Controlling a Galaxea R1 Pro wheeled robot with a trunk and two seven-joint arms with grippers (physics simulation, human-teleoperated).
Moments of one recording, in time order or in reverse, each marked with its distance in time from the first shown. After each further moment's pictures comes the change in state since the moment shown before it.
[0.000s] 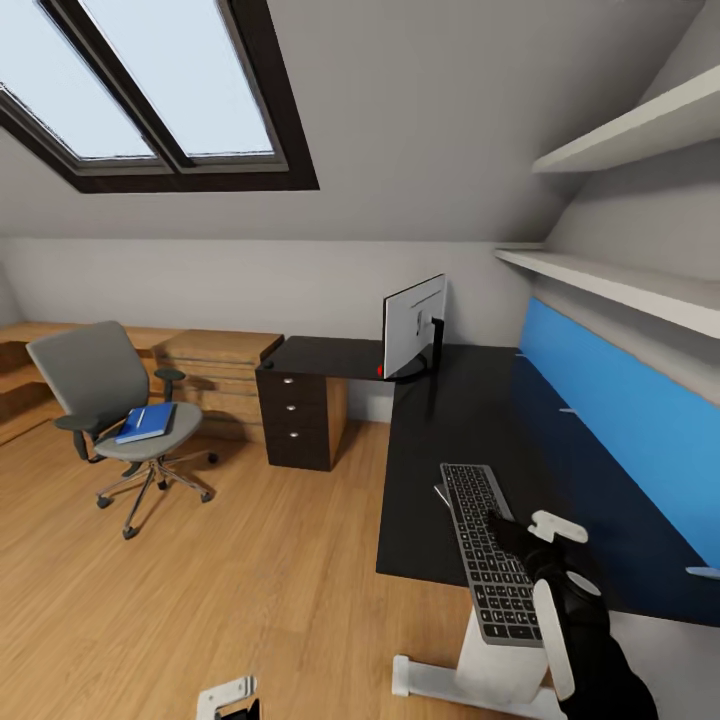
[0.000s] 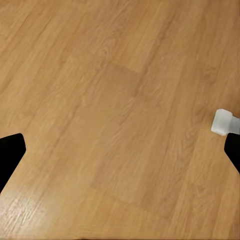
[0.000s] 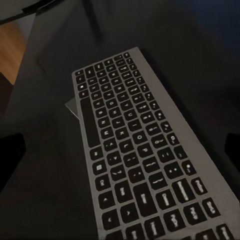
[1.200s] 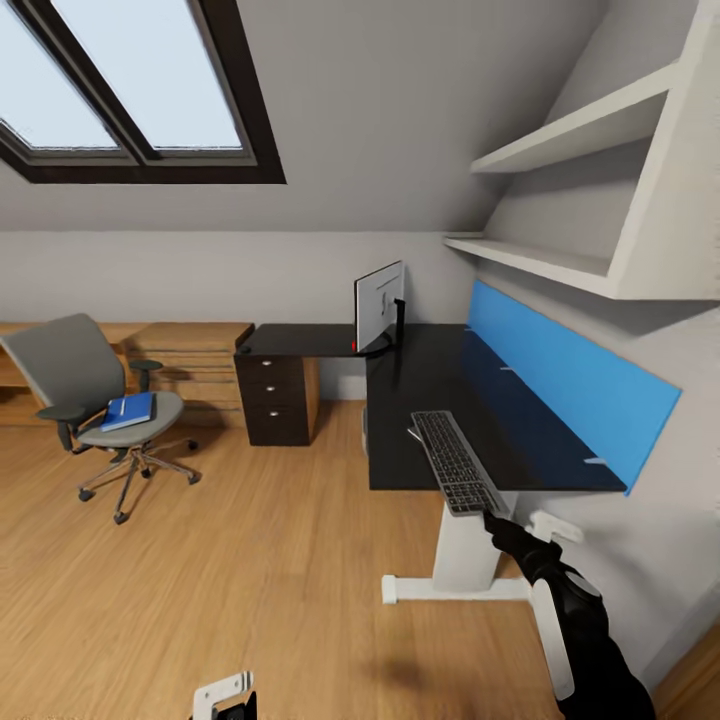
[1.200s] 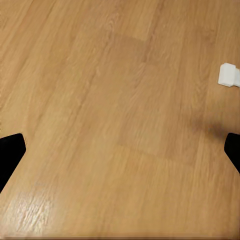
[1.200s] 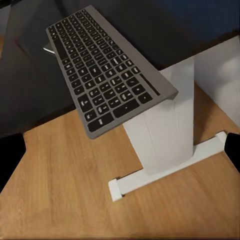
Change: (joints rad) left arm 0.000 0.002 0.004 0.002 0.002 -0.051 0.004; right arm 0.001 0.006 0.001 0.000 -0.039 0.002 0.003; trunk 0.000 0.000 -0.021
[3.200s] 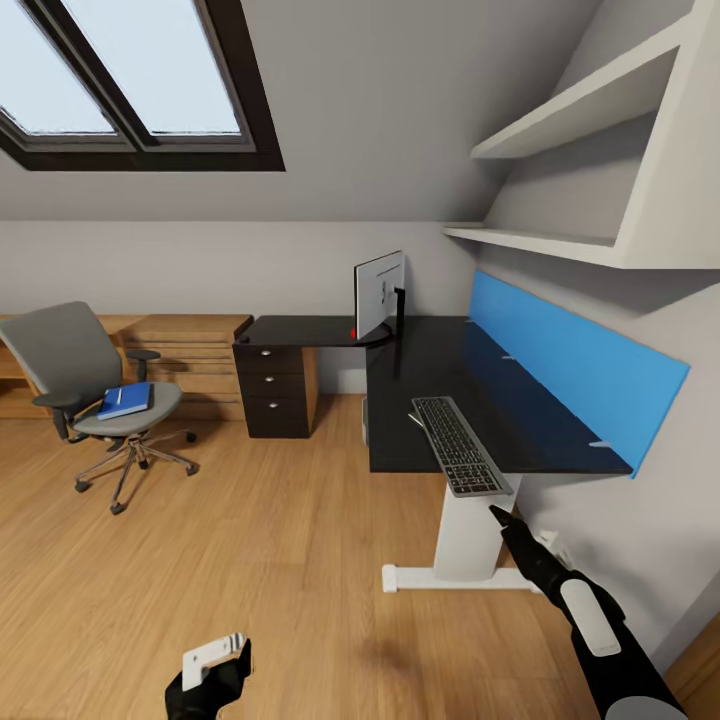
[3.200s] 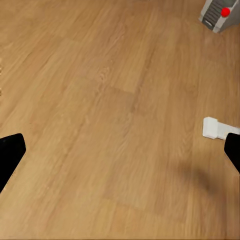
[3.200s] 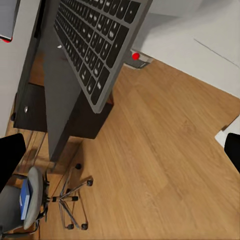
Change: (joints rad) left arm 0.053 0.032 0.014 -0.233 0.002 -0.060 -0.006; right arm -0.151 -0.194 -0.014 0.514 -0.771 -0.075 0.202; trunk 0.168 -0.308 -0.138
